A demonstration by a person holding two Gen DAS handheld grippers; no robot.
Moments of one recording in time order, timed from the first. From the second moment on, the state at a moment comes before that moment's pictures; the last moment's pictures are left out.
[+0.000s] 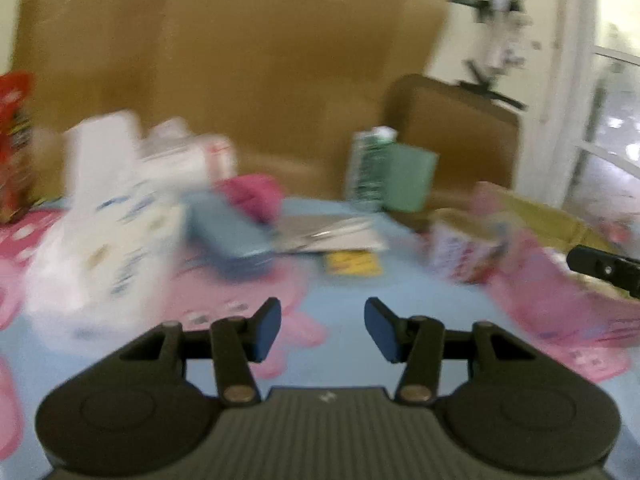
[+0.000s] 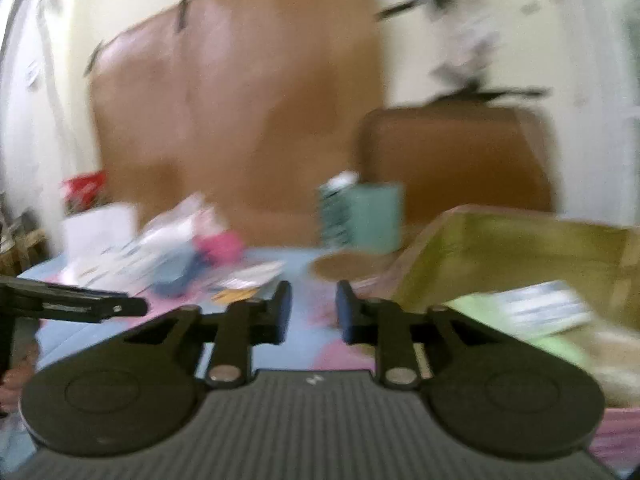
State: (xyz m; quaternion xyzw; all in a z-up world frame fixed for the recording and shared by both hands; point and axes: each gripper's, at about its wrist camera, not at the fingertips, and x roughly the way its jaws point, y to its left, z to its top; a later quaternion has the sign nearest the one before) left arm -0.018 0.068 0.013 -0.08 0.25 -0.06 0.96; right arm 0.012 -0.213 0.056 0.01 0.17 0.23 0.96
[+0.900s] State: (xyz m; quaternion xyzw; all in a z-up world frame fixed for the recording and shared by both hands) left arm -0.006 0.114 -0.008 -0.24 0.26 -0.09 0.93; right arm 0.285 0.002 0.011 0.11 0.45 0.27 0.84
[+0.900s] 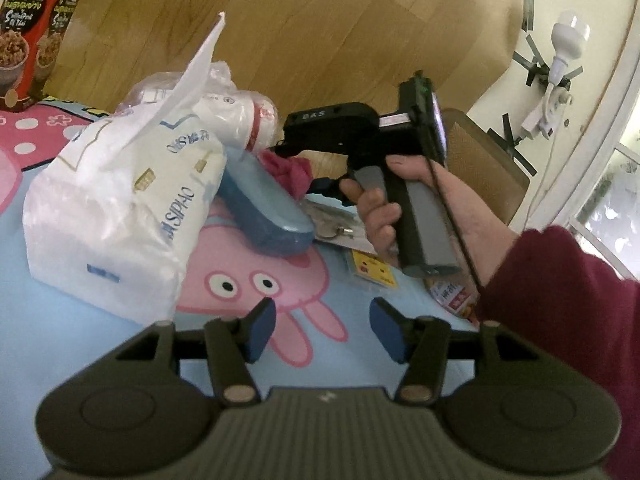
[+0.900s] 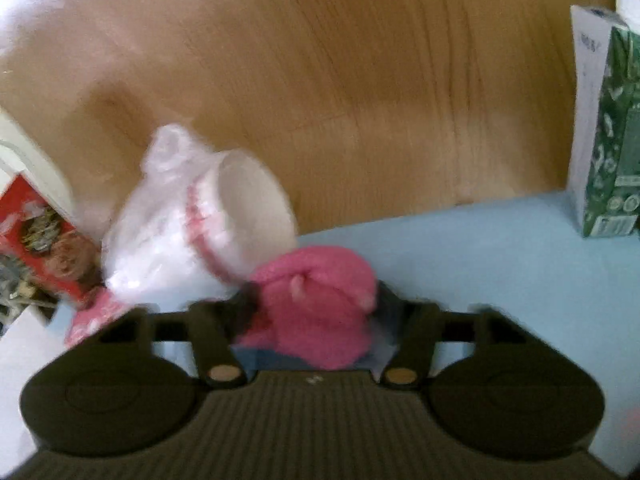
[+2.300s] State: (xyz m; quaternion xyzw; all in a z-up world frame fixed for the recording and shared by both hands) left arm -0.005 -0.061 0.067 -0.16 0.27 -0.35 0.88; right arm -0.044 -0.222 0.048 -0.02 0.17 0.23 0.96
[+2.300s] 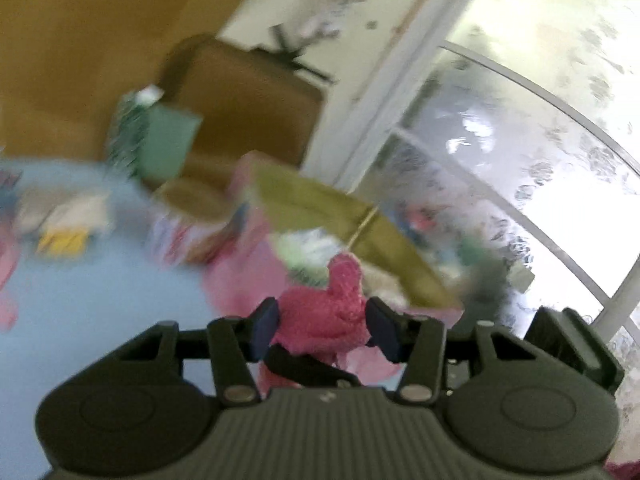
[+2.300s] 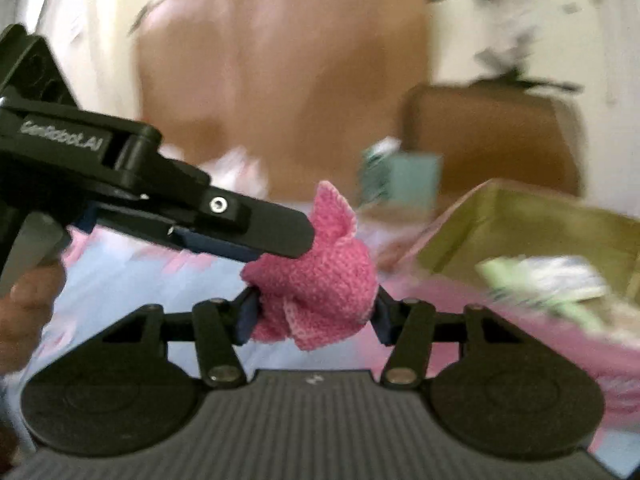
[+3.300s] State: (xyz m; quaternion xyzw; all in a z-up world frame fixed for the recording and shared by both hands) left arm -0.013 -0.013 0.022 -0.07 0.25 -0.18 0.95; right arm -0.017 -0.280 0.051 0.08 0.10 -0.01 0.99
